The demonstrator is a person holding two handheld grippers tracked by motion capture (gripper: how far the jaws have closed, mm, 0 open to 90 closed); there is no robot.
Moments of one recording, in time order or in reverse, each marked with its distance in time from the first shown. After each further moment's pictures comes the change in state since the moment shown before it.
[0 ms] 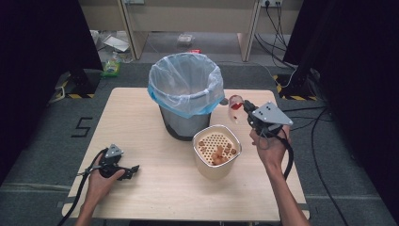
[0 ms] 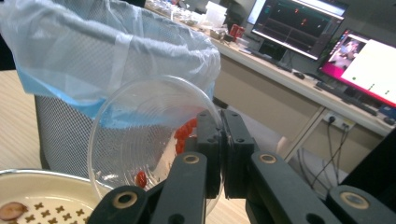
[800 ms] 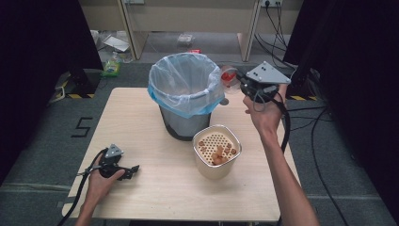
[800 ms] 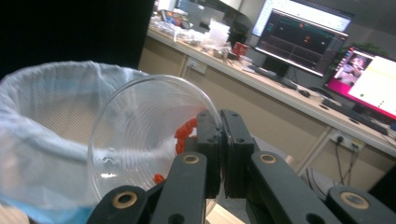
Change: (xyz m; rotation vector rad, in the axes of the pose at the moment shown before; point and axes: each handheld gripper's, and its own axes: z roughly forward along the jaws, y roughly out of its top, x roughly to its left) left arm 0.000 0.000 0.000 -0.001 0.000 0.000; right arm -0.019 0.085 0.033 -0.051 0.029 0.017
